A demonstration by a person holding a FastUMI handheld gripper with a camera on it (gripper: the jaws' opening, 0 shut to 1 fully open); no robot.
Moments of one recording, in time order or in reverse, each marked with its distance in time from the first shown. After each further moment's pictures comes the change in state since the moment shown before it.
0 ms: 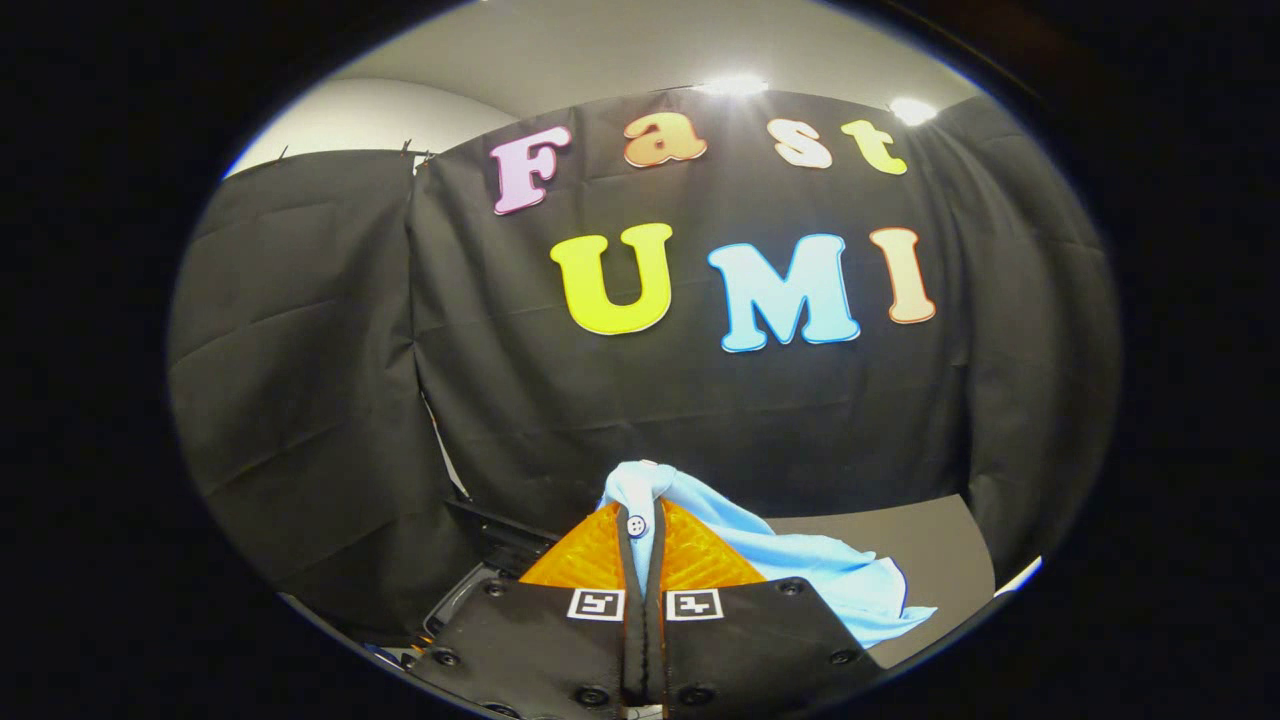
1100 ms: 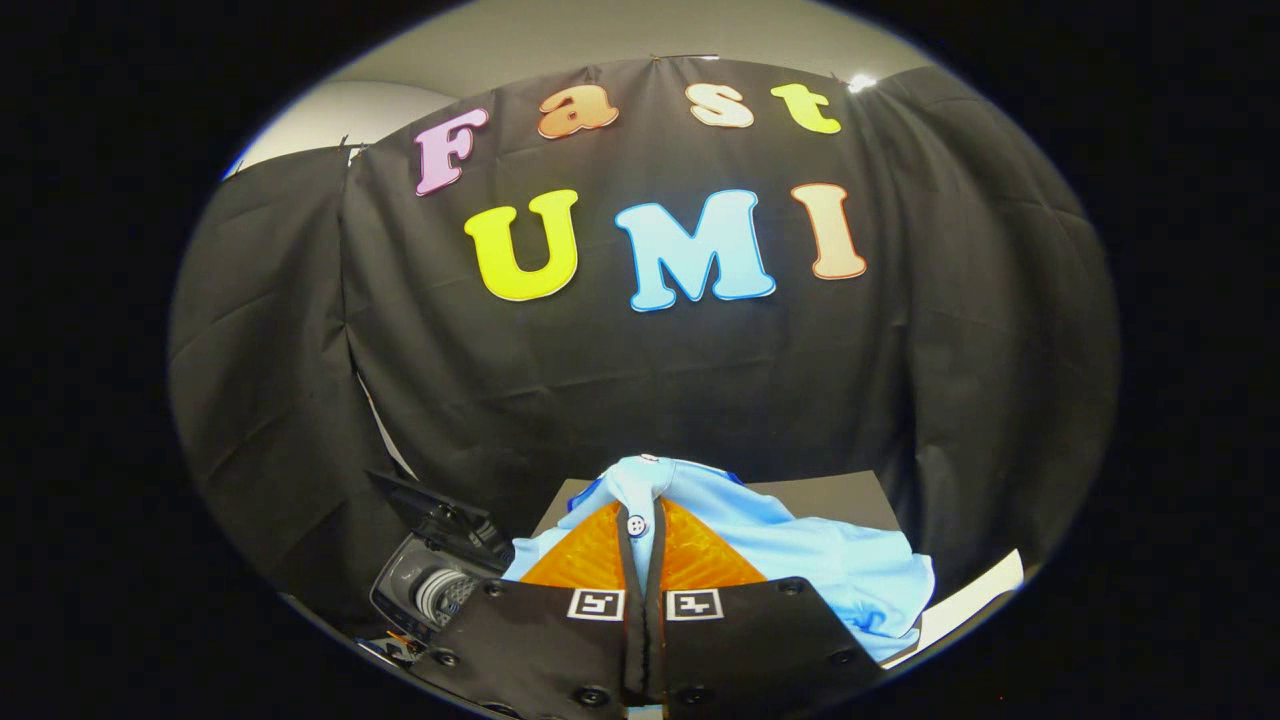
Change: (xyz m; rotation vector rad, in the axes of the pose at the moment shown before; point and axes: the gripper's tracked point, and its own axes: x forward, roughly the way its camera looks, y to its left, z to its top) arm -0.019 -0.178 -0.033 0.041 0.108 -0.124
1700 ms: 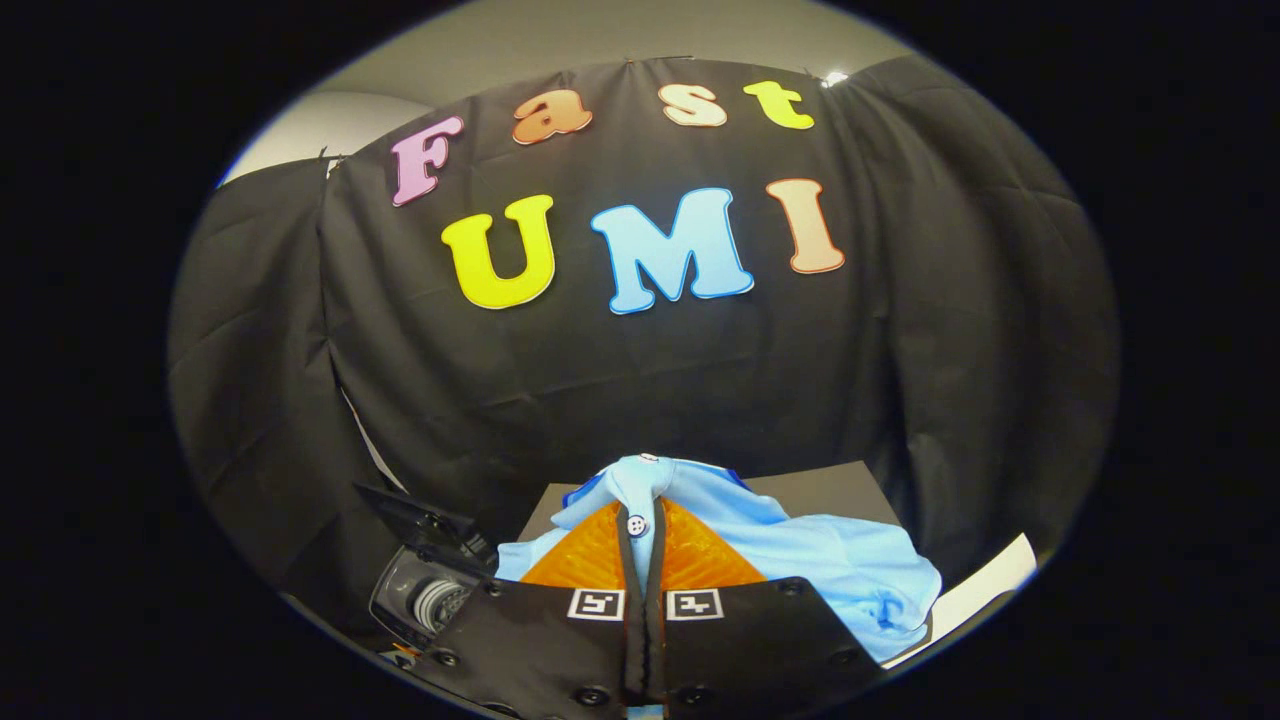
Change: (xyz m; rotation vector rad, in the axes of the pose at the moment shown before) arm 0.005 -0.011 -0.006 0.034 -0.013 -0.053
